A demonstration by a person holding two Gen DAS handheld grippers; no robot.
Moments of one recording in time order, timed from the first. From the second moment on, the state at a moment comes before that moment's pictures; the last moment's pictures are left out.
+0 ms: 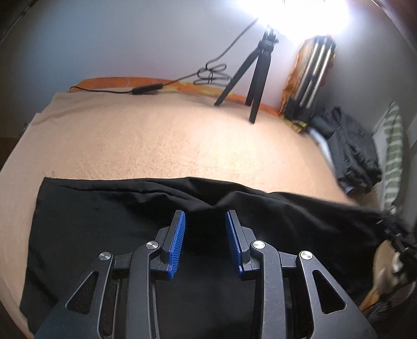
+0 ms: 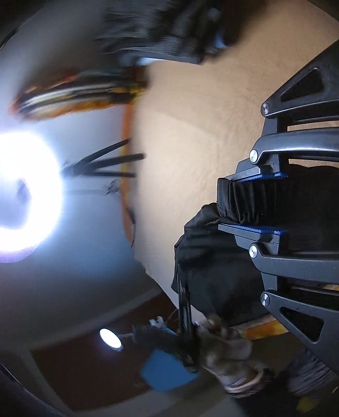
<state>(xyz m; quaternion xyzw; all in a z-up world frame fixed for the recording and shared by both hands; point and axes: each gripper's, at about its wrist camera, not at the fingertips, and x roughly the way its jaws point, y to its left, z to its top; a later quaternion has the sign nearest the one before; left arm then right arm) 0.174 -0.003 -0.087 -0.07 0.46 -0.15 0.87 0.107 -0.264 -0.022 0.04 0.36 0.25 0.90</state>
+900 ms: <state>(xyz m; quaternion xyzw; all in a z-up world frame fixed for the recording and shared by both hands) 0.115 -0.029 -0.057 0.03 0.43 -0.17 0.89 0.115 -0.336 -0.076 0.18 0.50 0.21 0.82</state>
